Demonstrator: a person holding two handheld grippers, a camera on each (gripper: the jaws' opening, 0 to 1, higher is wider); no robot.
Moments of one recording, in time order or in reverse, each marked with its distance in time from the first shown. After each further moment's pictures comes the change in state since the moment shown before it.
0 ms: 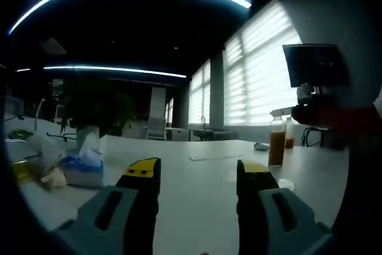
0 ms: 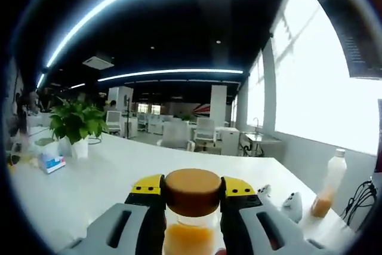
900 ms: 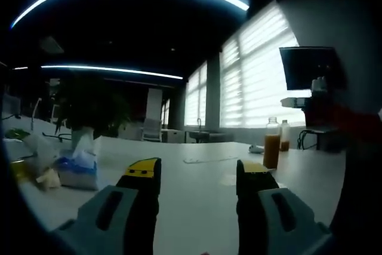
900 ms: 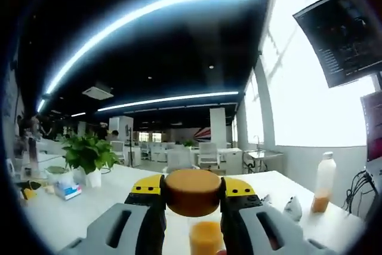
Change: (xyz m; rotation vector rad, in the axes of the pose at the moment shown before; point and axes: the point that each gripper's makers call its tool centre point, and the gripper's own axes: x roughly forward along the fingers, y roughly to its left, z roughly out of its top) left arm 0.003 -0.018 0.007 -0.010 -0.016 -0.032; right arm -0.075 0.001 0.035 0.099 -0.184 0.003
